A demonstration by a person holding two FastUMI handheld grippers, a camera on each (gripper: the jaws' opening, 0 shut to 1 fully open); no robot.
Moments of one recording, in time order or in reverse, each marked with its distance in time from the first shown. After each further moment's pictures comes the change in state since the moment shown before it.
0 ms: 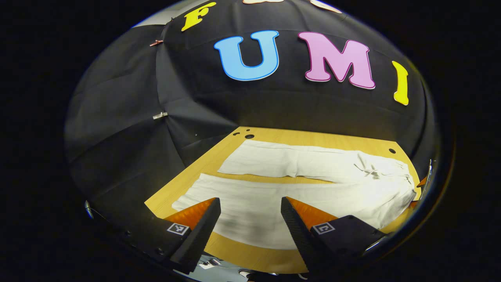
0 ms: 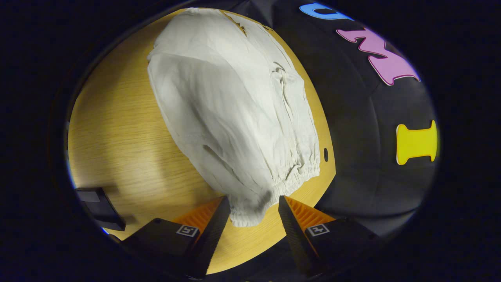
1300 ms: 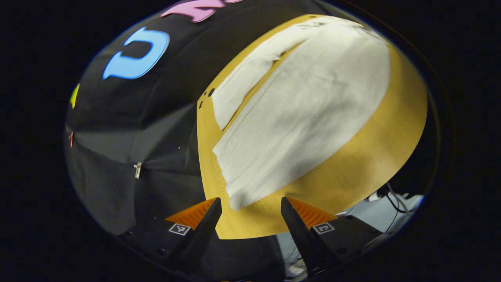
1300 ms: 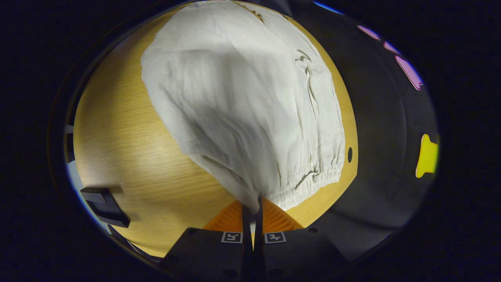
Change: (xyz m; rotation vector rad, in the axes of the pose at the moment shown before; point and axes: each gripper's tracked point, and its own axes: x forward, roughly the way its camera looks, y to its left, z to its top) left arm 0.085 0.182 -0.113 1.091 0.242 -0.082; right arm 0.016 0.004 0.005 -0.066 0.123 0.195
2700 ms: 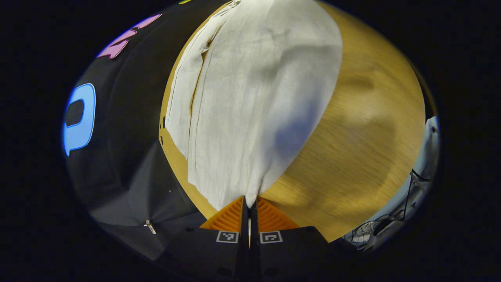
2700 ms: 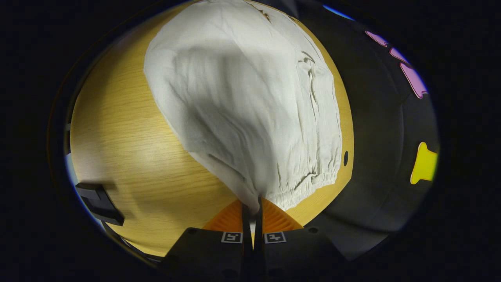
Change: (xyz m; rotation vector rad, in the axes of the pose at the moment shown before) left arm 0.052 -0.023 0.003 0.420 -0.014 -0.129; right arm 0.001 -0.001 -0.002 -0.034 0.006 -0.031
